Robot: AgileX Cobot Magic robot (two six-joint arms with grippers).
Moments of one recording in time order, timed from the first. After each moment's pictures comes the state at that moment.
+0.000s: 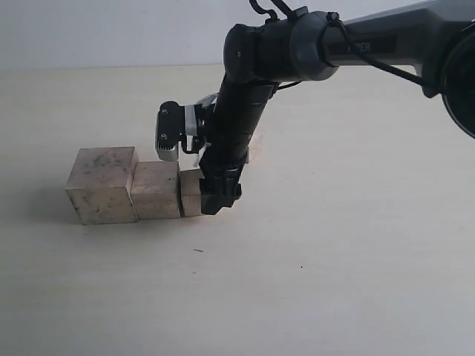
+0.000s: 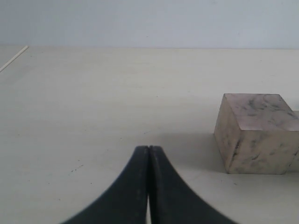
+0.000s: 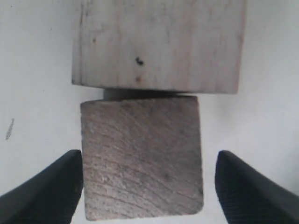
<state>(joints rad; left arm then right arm) 0.03 0.01 0.00 -0.07 0.37 0.09 0.77 2.27 -1.67 0.34 0.93 -1.17</state>
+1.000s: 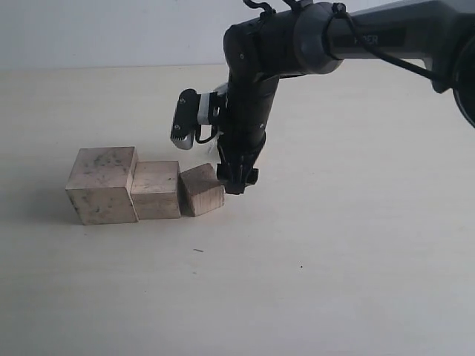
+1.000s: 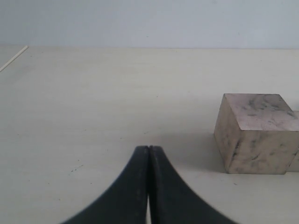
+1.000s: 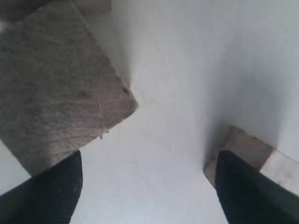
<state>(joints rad) 0.03 0.01 0.00 -0.07 0.37 0.09 0.77 2.25 -1.67 0.03 0.90 -0.84</state>
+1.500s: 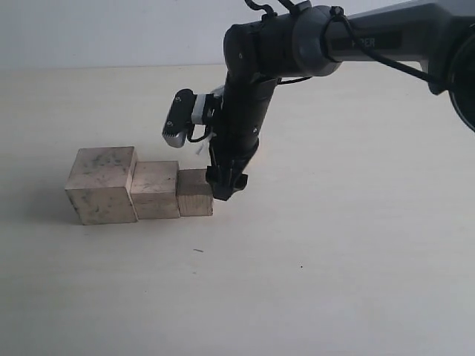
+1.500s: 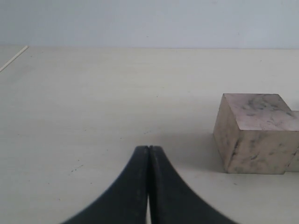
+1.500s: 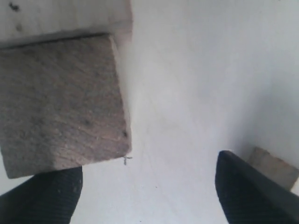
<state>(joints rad) 0.03 0.01 0.00 -0.07 0.37 0.09 0.77 2.25 -1.67 0.14 0.89 -0.84</state>
